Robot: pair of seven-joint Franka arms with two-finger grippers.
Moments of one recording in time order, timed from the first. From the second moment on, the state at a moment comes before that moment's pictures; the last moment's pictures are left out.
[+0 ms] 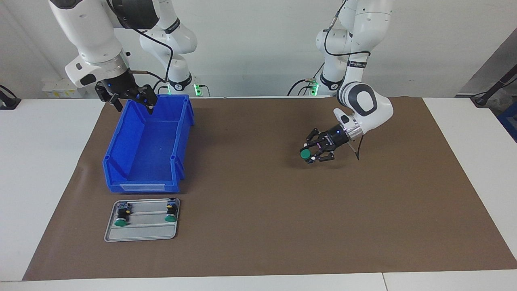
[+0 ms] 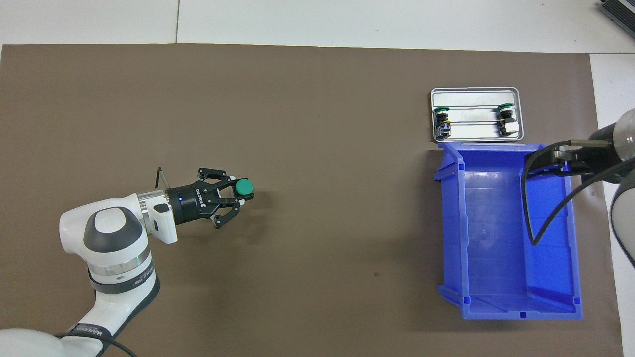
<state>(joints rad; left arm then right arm) -0.27 0.12 0.03 -2.37 -1.67 2.23 2.28 -0.01 -0.03 0.06 -1.63 -0.03 1.55 0.17</state>
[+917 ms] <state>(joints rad) -0.30 0.18 0.04 -2.48 -1.96 1.97 2.57 -0.01 -0.03 0.06 -1.63 -0.03 1.55 0.17</state>
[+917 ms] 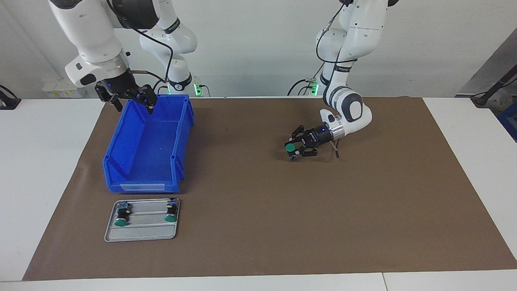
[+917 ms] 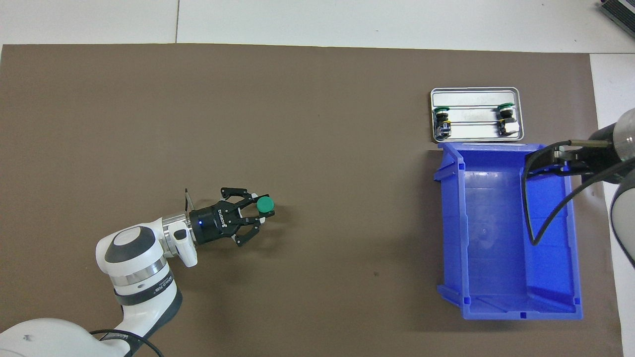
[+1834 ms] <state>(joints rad) -0.22 0.30 0.05 -2.52 -1.97 1.71 2.74 -0.01 -0.03 0.06 -1.63 -0.03 1.55 0.17</state>
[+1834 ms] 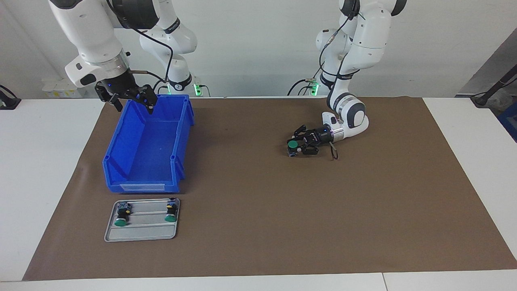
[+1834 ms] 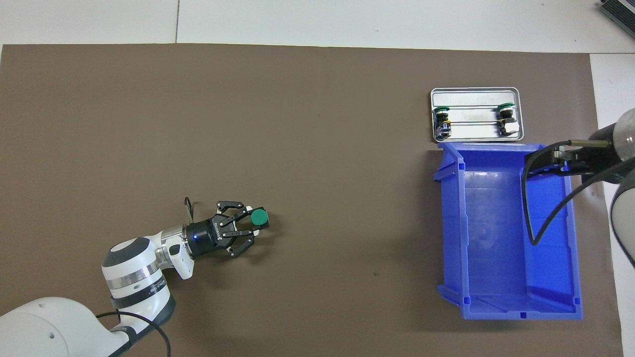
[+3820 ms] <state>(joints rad) 0.07 0.28 0.06 -2.50 -1.61 1.73 2.64 -0.01 -0.03 0.06 -1.63 -0.03 1.55 0.17</state>
